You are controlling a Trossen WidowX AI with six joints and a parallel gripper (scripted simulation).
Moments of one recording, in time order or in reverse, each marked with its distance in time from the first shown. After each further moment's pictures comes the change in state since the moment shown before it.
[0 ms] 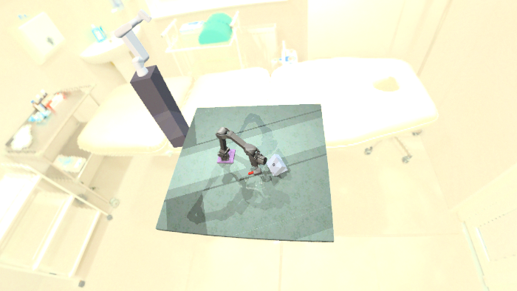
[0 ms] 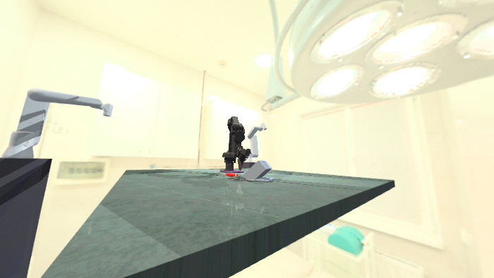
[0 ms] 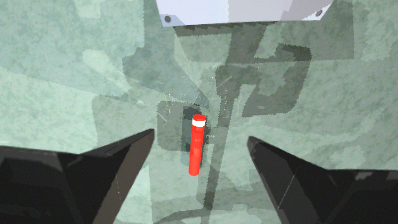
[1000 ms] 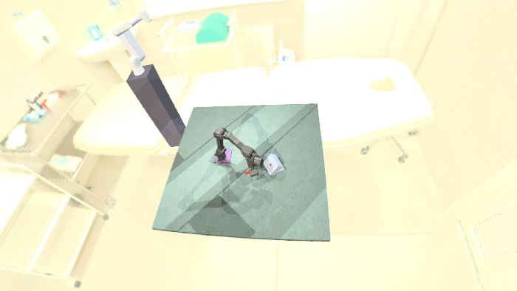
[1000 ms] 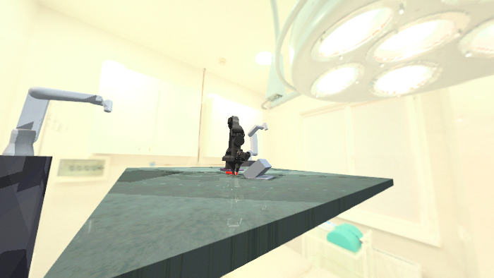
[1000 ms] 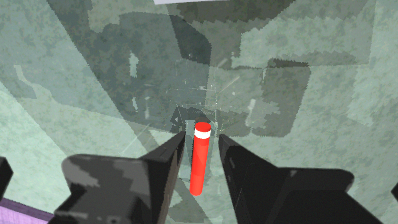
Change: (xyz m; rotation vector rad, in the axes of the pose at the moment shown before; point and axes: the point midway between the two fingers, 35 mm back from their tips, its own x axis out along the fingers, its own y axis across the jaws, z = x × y) arm 0.029 0.003 -0.003 -0.001 0.003 0.003
